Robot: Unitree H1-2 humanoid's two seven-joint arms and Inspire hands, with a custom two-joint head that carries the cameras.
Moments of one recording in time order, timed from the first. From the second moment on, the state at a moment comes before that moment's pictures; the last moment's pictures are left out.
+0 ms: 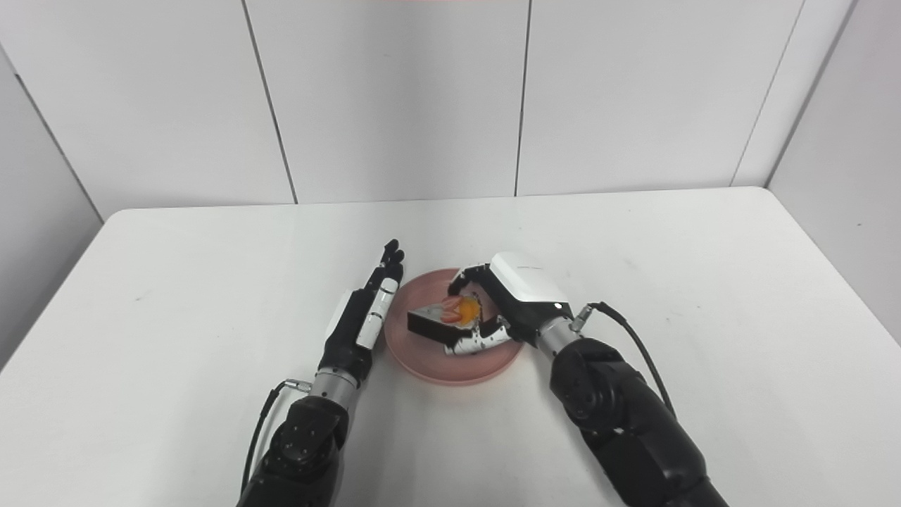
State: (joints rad) left arm -0.39 -0.09 -0.12 0.43 0.09 -0.17 -0.01; right arm -0.50 -0.28 0.36 0.15 -0.64 0.09 0.17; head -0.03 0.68
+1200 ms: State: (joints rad) left arm -0.36 -0.04 -0.07 0.37 0.00 -0.14 -0.07; right arm -0.34 -0.06 0.06 0.14 -0.21 0.01 0.00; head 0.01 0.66
